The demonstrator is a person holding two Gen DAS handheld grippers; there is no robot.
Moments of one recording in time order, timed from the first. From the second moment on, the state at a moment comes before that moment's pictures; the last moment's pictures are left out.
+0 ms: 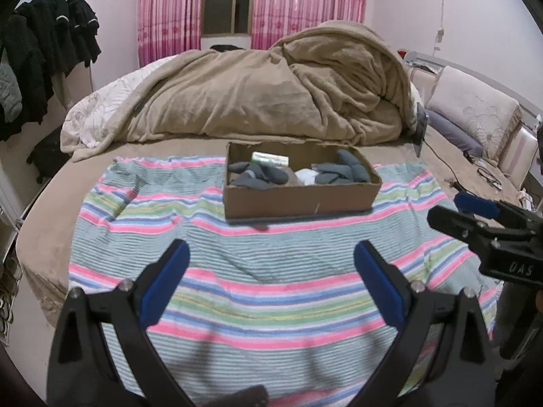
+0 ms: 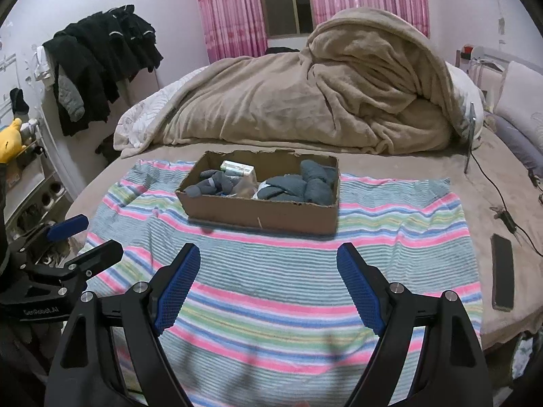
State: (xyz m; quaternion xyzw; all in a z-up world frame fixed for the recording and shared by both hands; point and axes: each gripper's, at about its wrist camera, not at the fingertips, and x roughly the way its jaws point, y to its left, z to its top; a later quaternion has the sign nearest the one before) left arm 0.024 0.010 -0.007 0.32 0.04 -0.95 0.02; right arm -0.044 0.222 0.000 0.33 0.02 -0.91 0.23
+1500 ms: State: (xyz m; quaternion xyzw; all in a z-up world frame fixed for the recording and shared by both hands) left arm 0.039 0.019 -0.012 0.31 0.03 -0.95 0.01; right arm -0.030 0.229 -0.019 0.34 0.02 -0.91 0.23
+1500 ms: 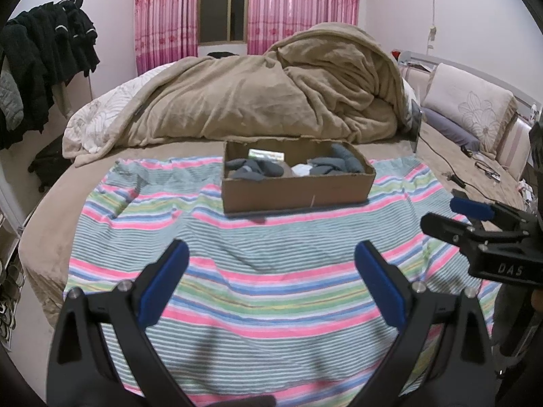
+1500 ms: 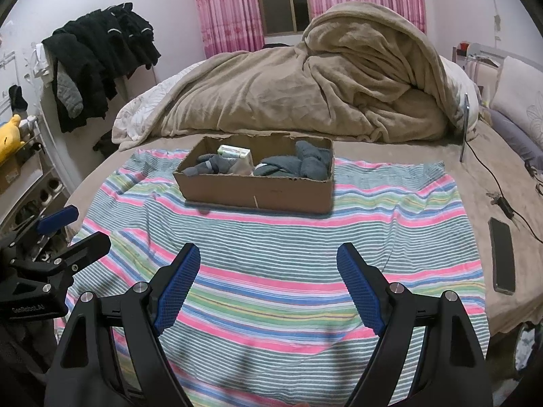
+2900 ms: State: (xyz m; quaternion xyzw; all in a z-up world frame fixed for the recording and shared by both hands) left arm 0.025 0.007 -0.024 0.32 0.04 -0.95 0.00; right arm -0.047 0.220 -0.030 0.35 0.03 -0.91 0.23
